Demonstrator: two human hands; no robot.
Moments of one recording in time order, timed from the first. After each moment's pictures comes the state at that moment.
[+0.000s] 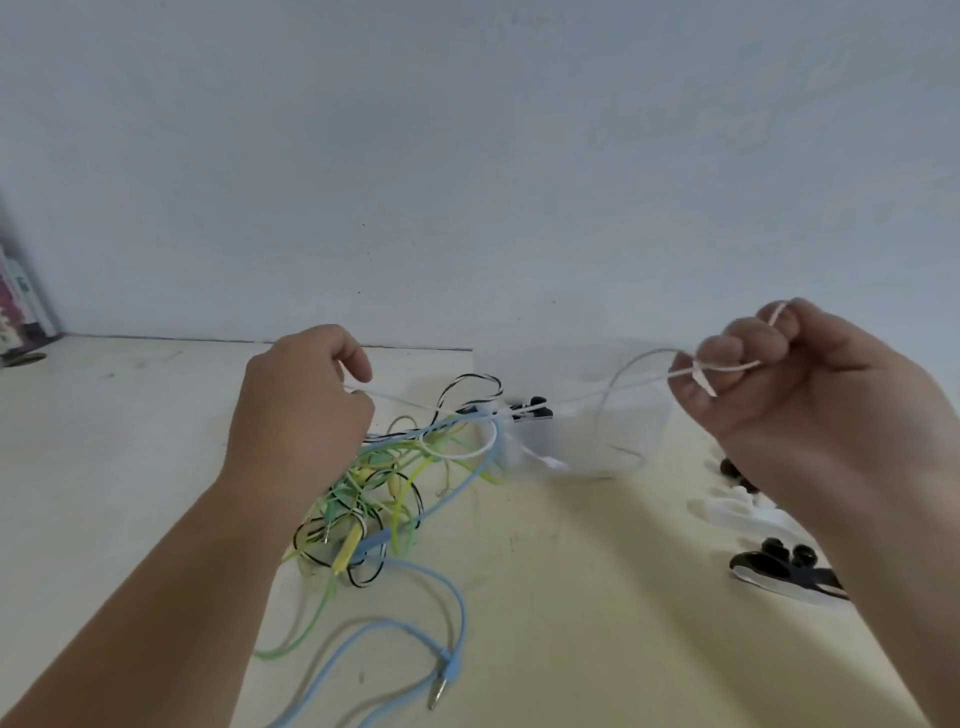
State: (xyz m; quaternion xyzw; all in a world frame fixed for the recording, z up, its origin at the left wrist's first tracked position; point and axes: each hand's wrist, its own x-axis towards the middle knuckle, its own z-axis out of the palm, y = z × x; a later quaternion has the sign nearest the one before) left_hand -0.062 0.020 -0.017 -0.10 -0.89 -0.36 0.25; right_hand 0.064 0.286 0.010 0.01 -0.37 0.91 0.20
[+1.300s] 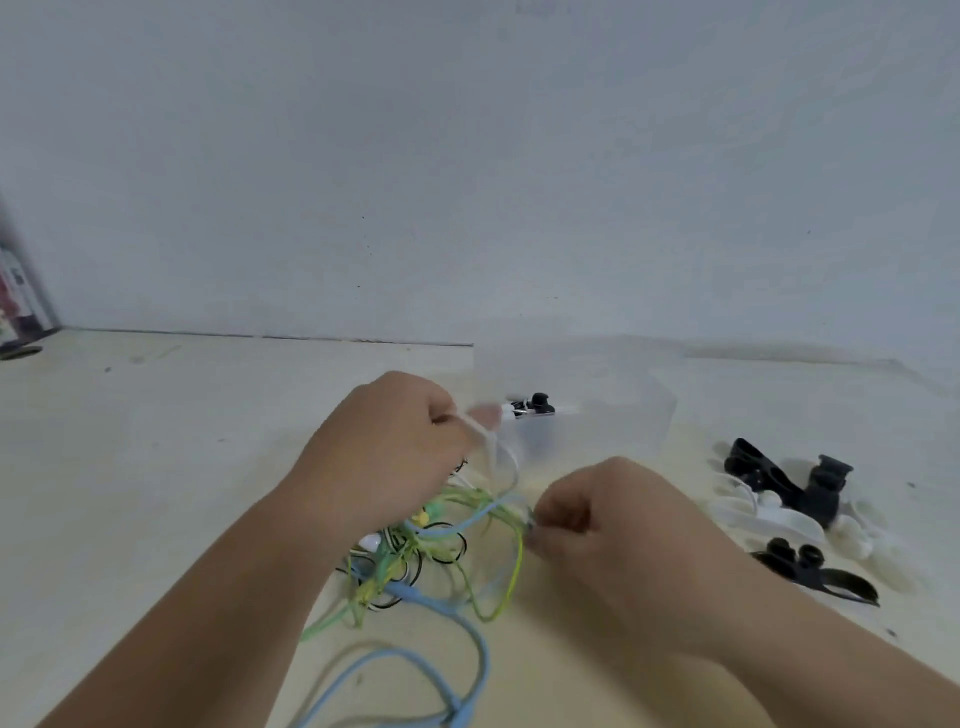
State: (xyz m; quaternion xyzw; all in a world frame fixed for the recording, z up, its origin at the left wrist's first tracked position) left_hand -0.034 0.051 -0.020 -0.21 -0.91 -0.35 0.06; right_hand 0.065 0.216 -0.039 -0.02 -0.95 0.29 0.06
